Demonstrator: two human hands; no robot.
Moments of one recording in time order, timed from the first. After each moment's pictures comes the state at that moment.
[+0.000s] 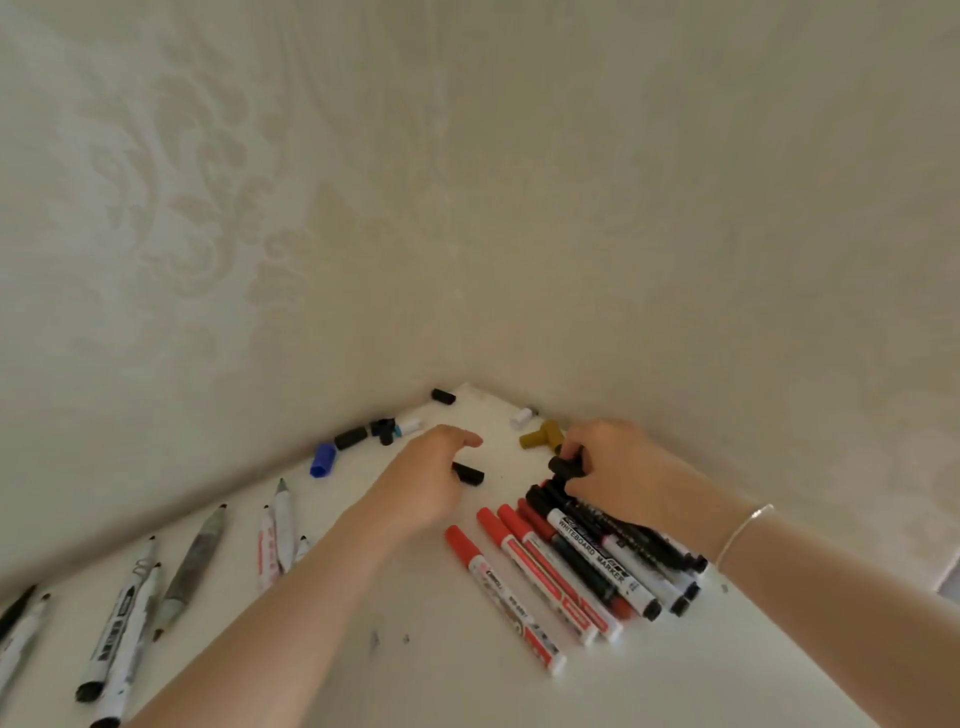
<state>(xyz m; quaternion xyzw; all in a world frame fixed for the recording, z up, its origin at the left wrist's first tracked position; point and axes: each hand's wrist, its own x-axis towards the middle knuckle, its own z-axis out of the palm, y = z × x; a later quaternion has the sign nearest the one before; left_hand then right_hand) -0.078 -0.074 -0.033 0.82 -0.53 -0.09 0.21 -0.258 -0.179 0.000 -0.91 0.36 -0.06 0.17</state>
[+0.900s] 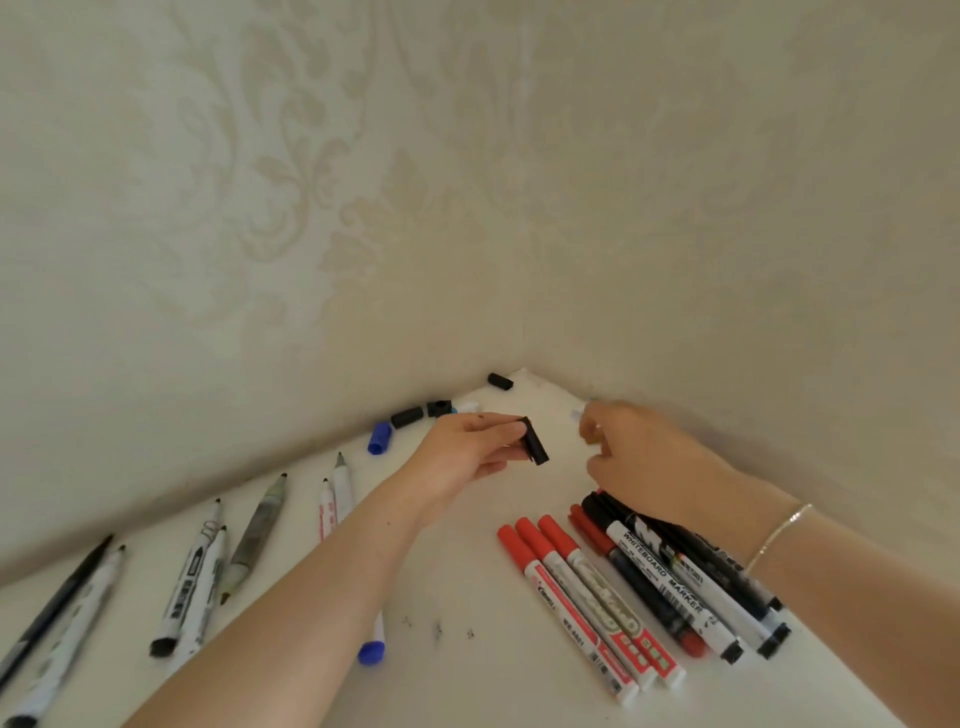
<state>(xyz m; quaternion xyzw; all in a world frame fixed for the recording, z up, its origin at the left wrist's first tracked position) -0.051 -0.065 -0.038 0.65 -0.34 -0.38 0.56 -0.214 -0.165 0.002 -0.94 0.31 -0.06 0.14</state>
